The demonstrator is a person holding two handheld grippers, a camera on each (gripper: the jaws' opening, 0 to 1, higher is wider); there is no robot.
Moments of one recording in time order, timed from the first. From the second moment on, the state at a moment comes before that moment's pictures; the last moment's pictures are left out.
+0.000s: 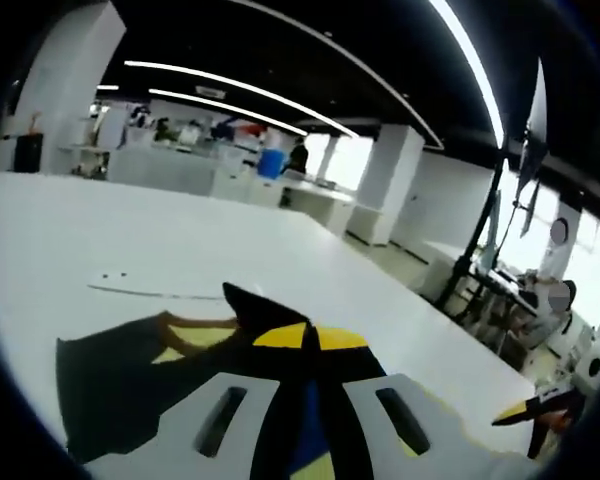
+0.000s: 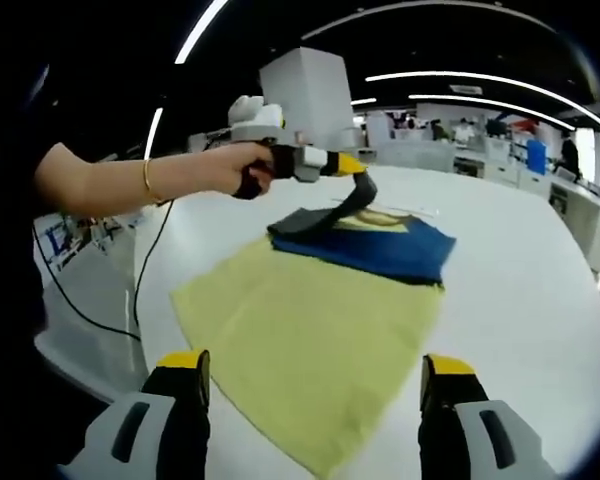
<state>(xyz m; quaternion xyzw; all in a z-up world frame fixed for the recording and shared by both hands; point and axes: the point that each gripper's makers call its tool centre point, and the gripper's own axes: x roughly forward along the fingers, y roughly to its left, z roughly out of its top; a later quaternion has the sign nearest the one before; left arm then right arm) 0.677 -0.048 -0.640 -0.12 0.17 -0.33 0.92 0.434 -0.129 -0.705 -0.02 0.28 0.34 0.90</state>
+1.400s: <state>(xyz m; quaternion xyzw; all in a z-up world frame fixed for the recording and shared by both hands) 0.622 -0.150 -0.720 -0.10 0.26 -0.43 0.86 0.437 -0.131 -0.701 -0.03 0.27 0.35 0.90</state>
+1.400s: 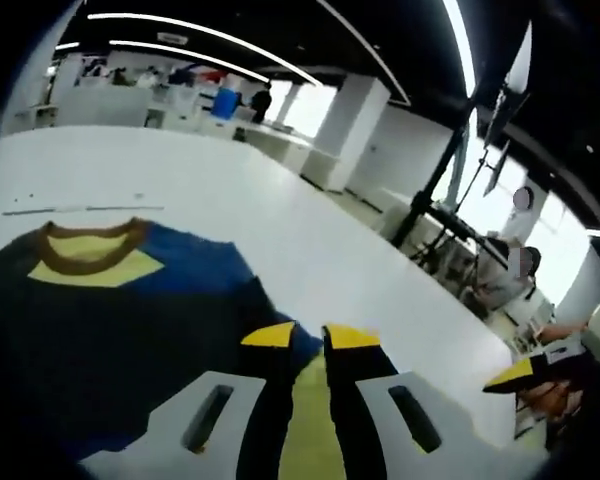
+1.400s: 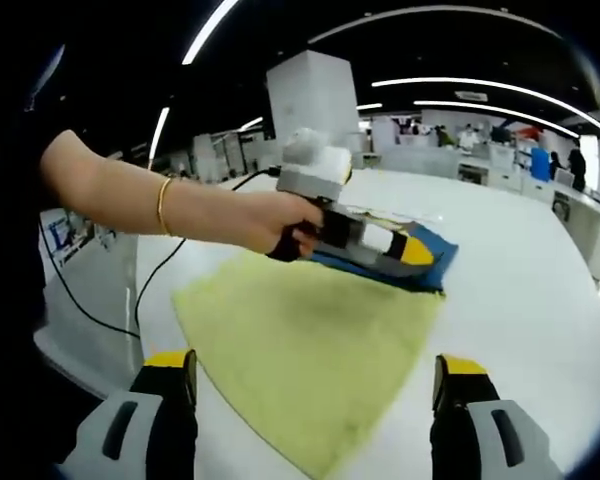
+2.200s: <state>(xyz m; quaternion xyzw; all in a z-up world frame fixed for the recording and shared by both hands) 0.605 -0.091 -0.669 -0.06 0.19 -0.45 0.87 0.431 -0.119 -0.705 -0.05 0.32 0.39 0.86</state>
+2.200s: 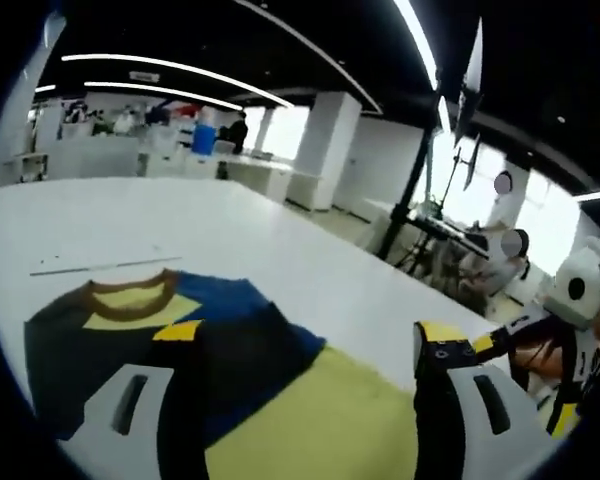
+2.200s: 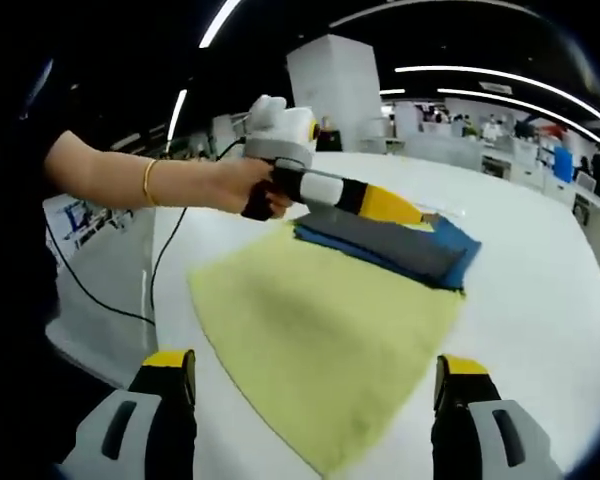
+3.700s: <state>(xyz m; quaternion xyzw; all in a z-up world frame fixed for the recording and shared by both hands) 0.448 0.074 -0.706 0.11 0.26 -0.51 0.82 0.393 -0.121 -0.723 -0.21 0.37 0.47 0.77</state>
